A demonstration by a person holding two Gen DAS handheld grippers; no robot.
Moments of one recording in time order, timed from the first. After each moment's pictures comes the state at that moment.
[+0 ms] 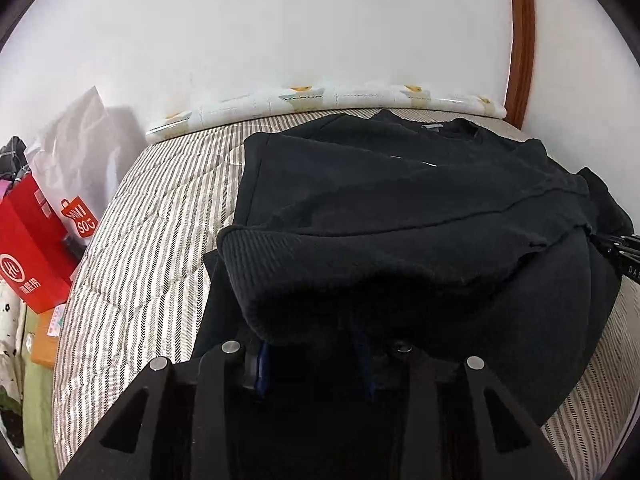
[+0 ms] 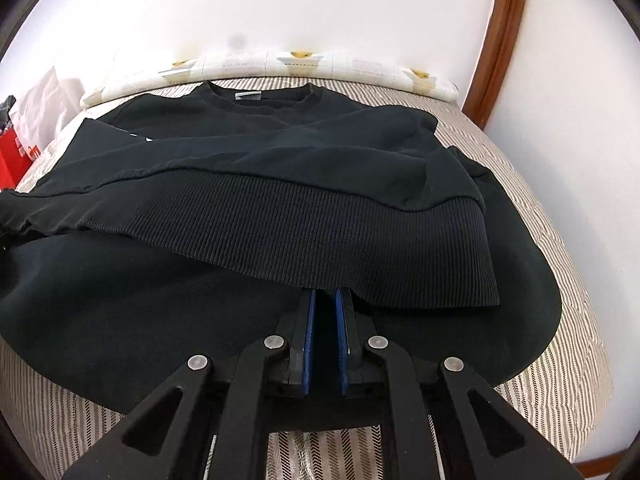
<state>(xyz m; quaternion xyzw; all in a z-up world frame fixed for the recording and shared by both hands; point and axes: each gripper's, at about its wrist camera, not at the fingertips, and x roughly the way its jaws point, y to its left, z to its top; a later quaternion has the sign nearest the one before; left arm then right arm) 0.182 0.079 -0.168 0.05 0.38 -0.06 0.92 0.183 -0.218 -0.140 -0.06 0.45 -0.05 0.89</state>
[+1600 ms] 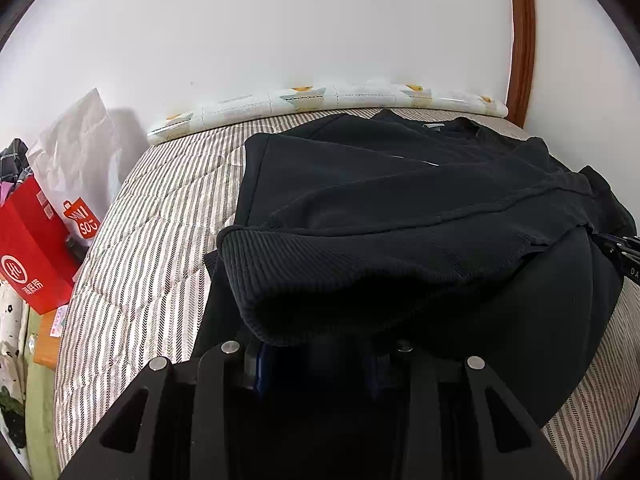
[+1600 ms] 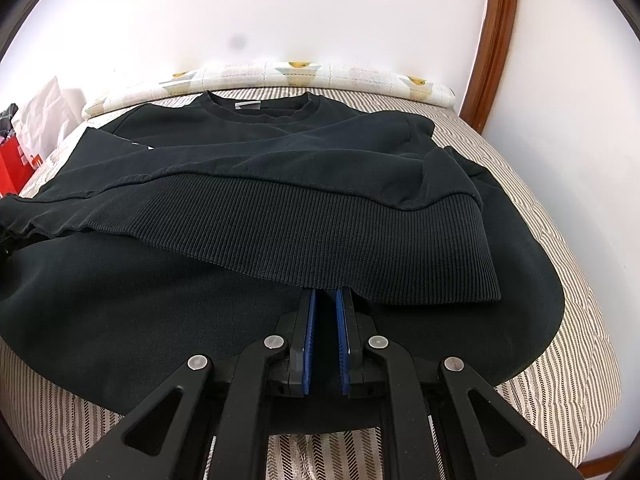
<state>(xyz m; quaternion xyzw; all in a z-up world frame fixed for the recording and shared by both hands) 0.182 0.078 -0.169 0.05 0.38 -0.05 0.92 0.177 -0.223 -0.139 -0.05 0.44 -0.04 0.90</state>
